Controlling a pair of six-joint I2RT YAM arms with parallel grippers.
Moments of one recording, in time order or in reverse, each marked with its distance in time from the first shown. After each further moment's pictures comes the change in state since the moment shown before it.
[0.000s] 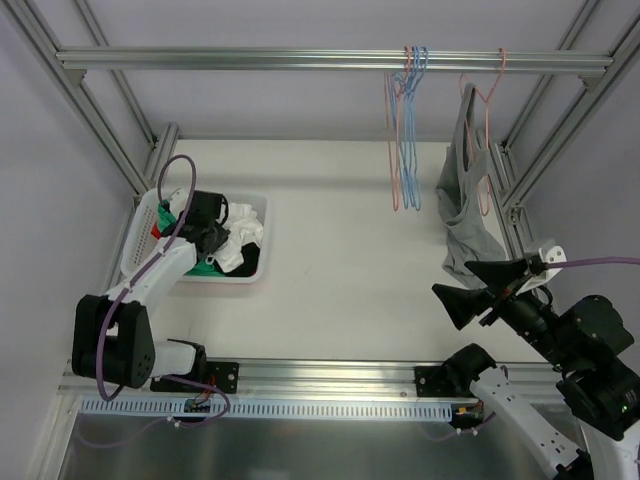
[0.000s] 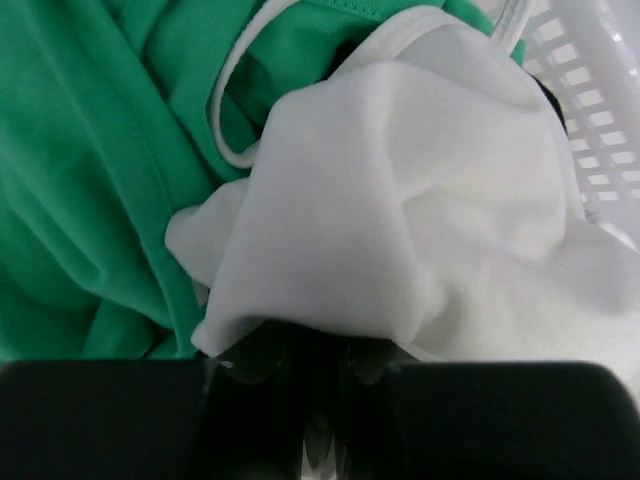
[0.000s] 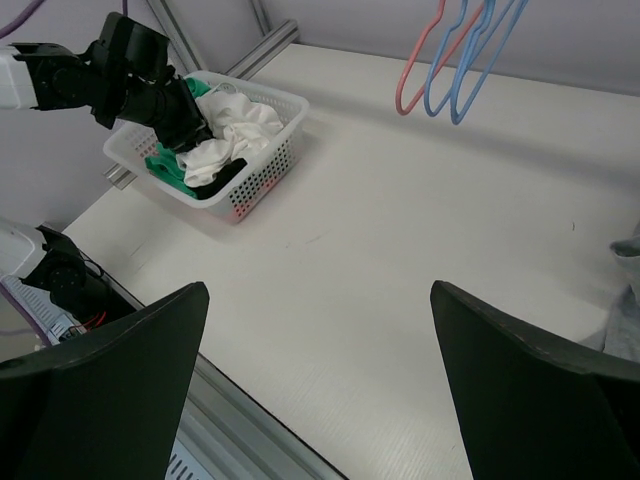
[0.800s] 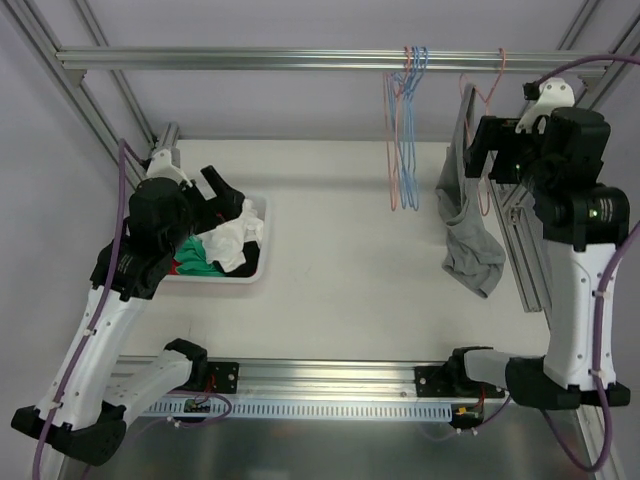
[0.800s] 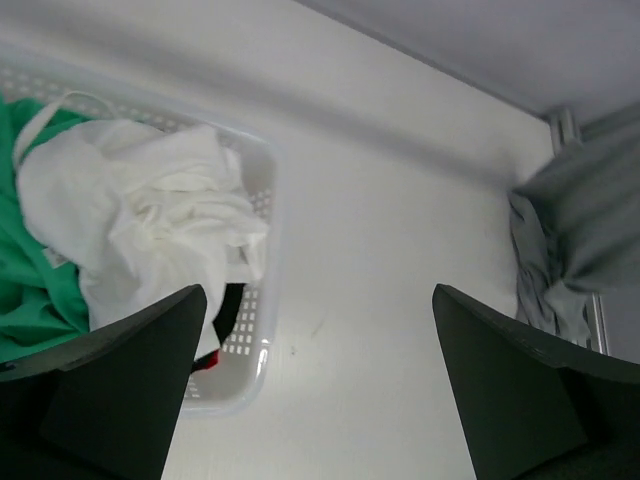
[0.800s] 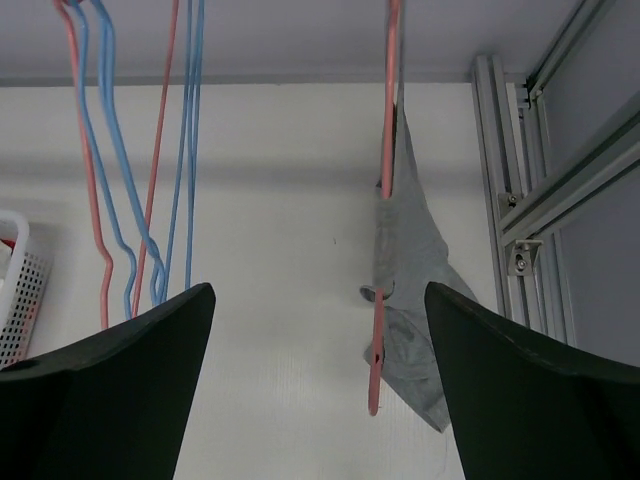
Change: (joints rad) left arm -0.118 -0.443 0.345 -0.253 0.203 0.276; right arm -0.409 0.882 0.768 -0.194 0.160 -0.148
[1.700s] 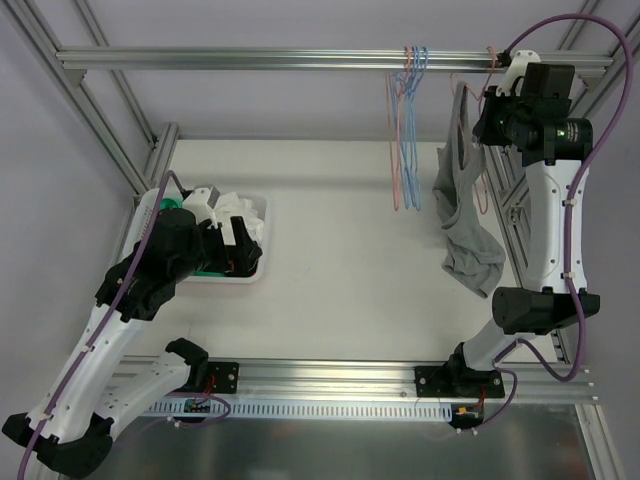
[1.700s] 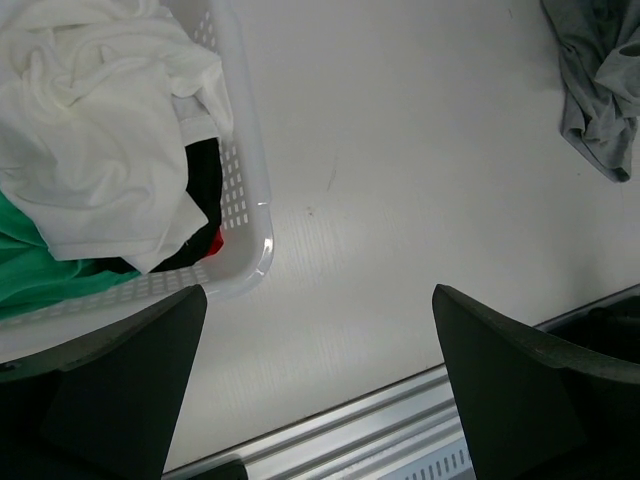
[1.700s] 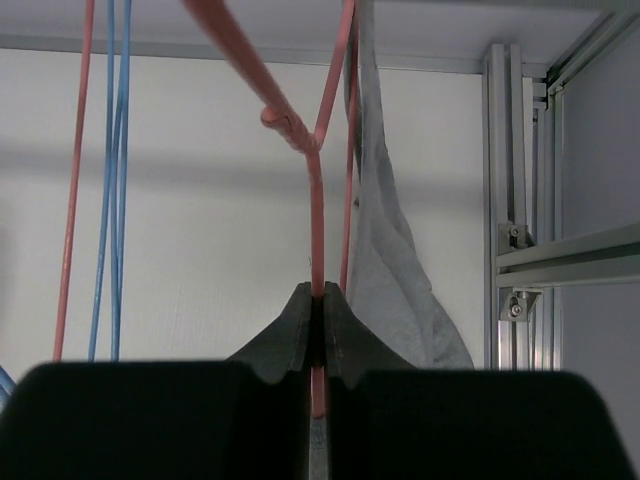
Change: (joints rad) left arm -0.173 -0.135 -0.135 -0.150 0.185 0.193; right arm -0.142 0.457 0.305 -0.022 -0.130 -0.113
